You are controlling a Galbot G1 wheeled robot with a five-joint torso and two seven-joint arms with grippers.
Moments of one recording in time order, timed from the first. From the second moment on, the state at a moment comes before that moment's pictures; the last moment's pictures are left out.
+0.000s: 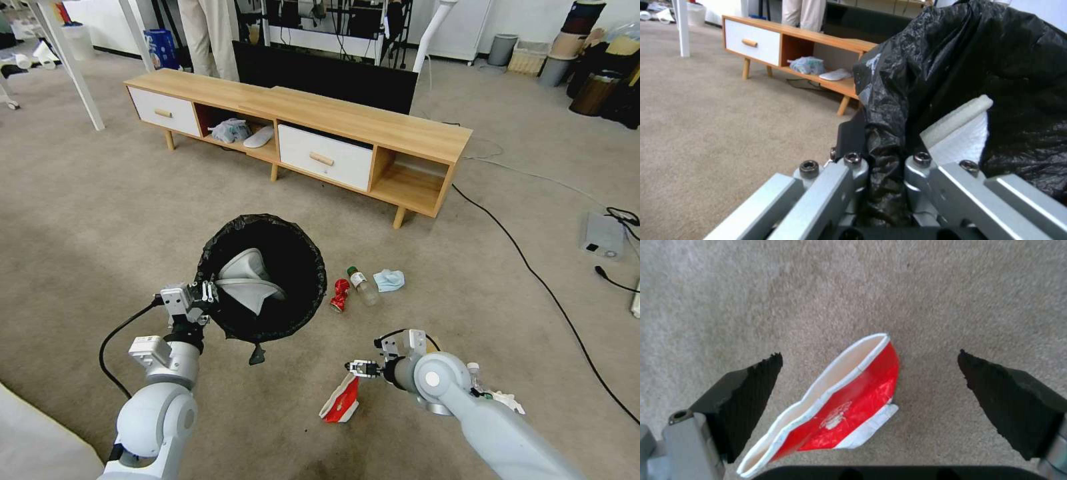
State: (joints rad) left arm 1.38 -1.37 -0.56 -2.08 -0.36 0.09 -0.06; right arm -0.97 1.02 -0.07 1.67 1.28 -0.72 0.49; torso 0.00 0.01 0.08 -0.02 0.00
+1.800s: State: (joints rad) left arm 1.38 -1.37 -0.56 -2.05 -0.37 0.07 -0.05; right arm -0.92 1.07 -0.04 1.54 1.07 -0.63 0.40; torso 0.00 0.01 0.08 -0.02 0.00
